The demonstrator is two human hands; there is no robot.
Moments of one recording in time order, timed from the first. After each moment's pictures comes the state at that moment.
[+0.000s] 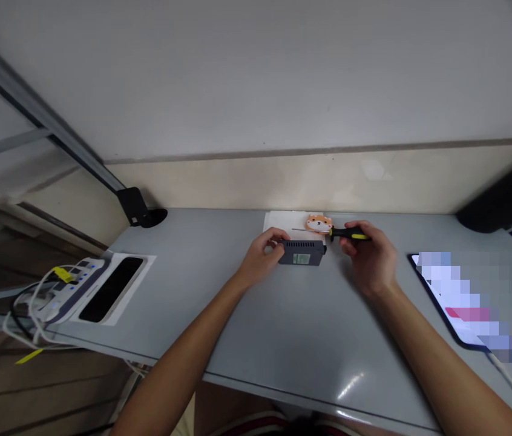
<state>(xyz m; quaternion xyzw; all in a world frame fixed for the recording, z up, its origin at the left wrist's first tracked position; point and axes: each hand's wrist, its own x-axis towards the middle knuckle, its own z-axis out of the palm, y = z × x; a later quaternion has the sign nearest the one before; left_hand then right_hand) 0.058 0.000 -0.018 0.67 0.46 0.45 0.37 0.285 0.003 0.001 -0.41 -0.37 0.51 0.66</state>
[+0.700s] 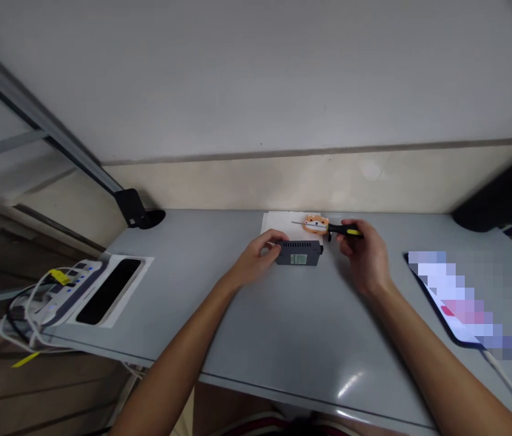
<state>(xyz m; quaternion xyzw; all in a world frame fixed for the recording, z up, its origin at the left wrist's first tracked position) 0.047 -0.002 -0.008 0.71 0.43 0.39 0.40 0.283 0.004 -0.001 -0.45 -0.39 0.49 0.64</state>
